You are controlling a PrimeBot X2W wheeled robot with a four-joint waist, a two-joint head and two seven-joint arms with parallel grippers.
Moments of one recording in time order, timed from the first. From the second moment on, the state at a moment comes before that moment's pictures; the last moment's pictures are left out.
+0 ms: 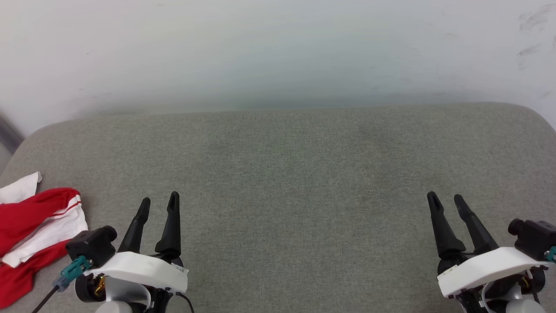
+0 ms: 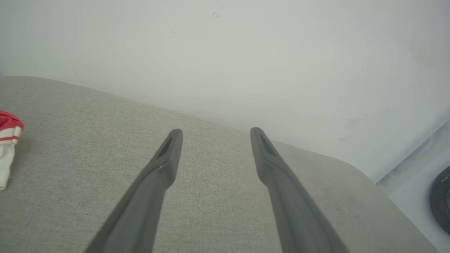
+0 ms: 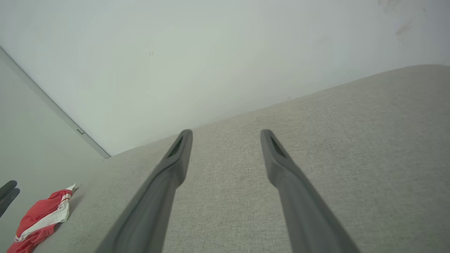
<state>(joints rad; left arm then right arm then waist) -0.07 0.10 -0.02 0.12 -0.54 -0.10 -0.13 -0.03 -0.08 0.01 0.06 0.53 0.13 0.00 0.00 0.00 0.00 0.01</state>
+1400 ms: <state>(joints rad) -0.07 0.11 -0.04 0.18 -0.21 -0.07 -0.23 0.00 -0.06 0.00 0.00 0.14 0.13 0.01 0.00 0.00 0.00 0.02</state>
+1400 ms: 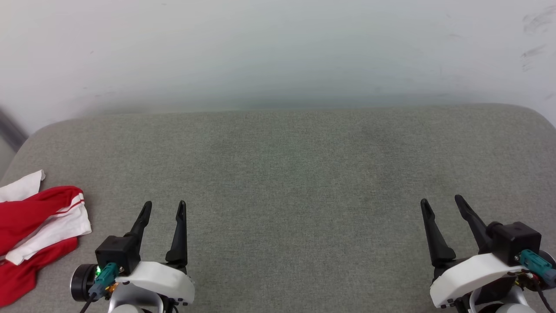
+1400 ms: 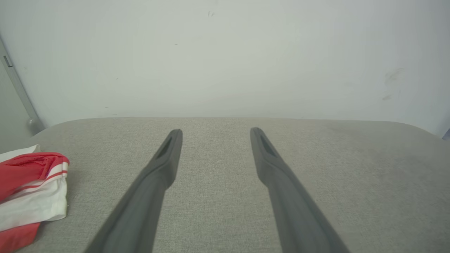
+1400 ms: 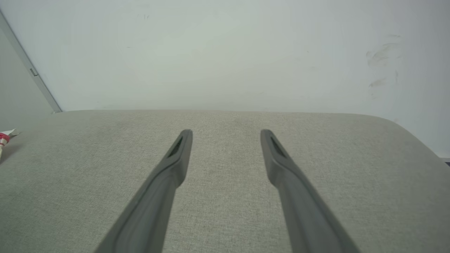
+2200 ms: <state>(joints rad) -0.11 0.08 0.01 0.22 -0.14 -0.08 -0.26 0.00 -0.06 0.01 -0.04 0.03 0.13 0.00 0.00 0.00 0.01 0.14</state>
